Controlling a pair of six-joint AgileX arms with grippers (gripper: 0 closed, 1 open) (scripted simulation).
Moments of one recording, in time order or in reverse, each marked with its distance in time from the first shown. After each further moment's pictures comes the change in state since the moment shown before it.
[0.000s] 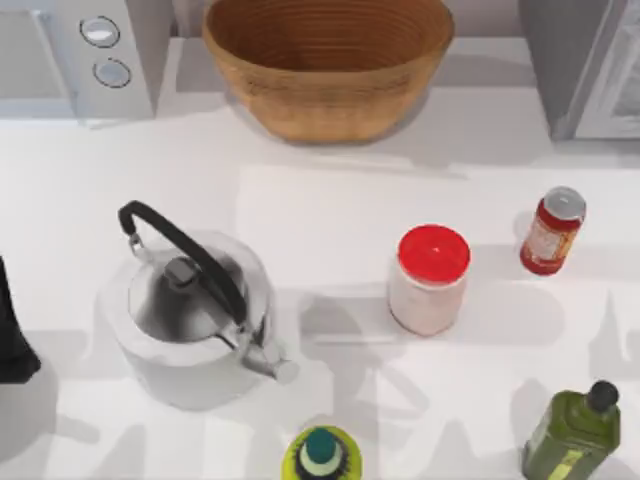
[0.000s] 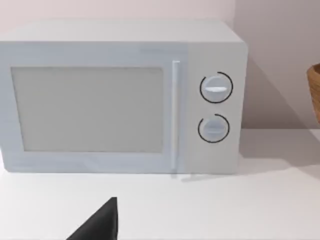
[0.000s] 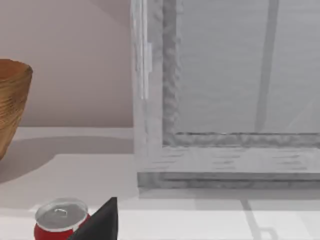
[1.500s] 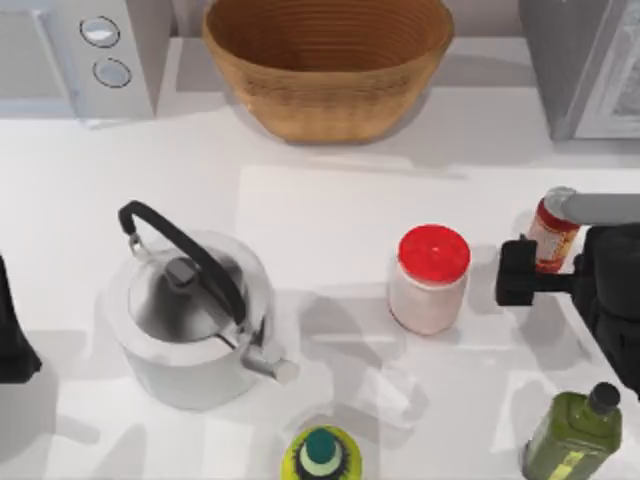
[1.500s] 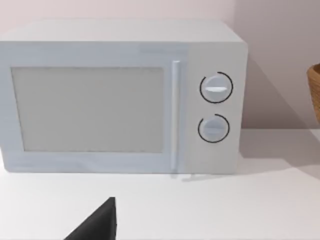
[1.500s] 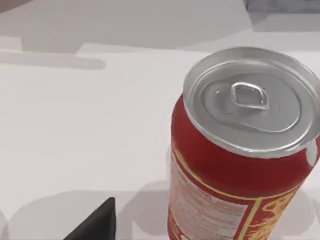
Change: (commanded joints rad) left arm 0.000 0.000 0.000 0.000 0.000 0.000; right arm 0.452 1.640 0.400 0.703 0.420 0.250
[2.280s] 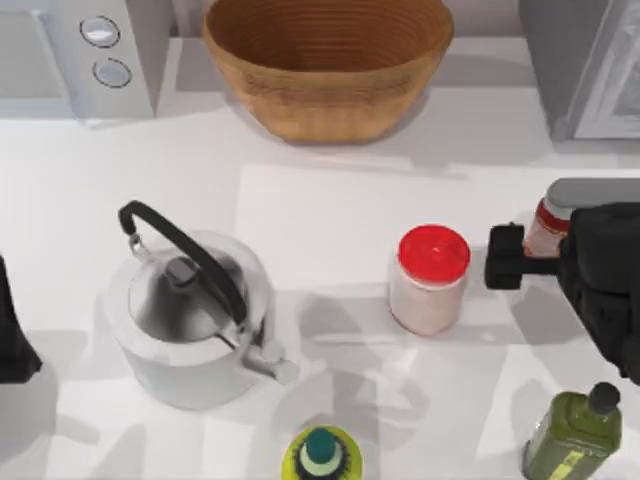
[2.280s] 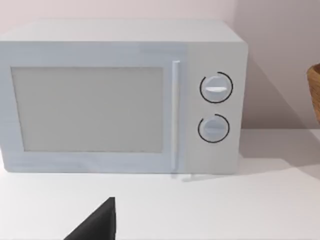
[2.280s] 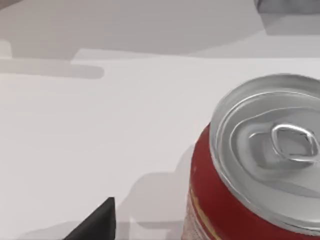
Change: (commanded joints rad) left arm 0.000 0.000 0.000 0.000 0.000 0.000; right arm -0.033 0.108 0.088 -0.003 -0.020 -0.009
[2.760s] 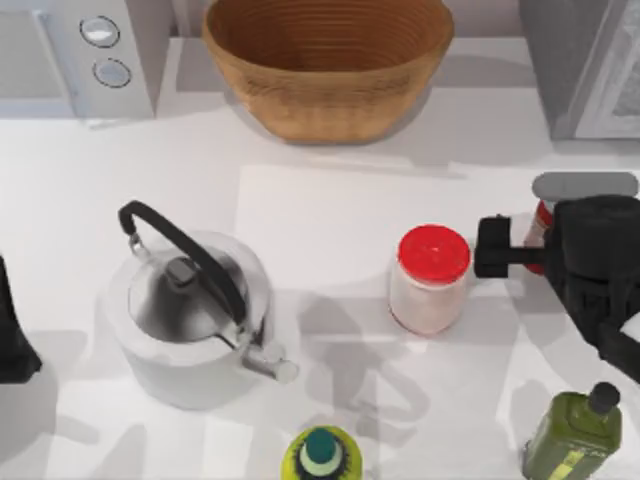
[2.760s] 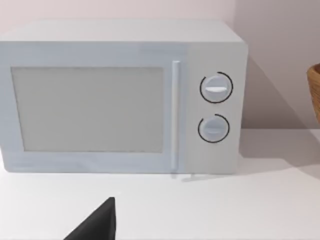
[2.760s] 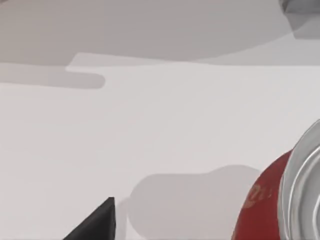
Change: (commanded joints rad) left arm 0.000 0.000 0.000 0.000 0.000 0.000; right arm -0.041 0.191 0.085 0.133 -0.046 -0.031
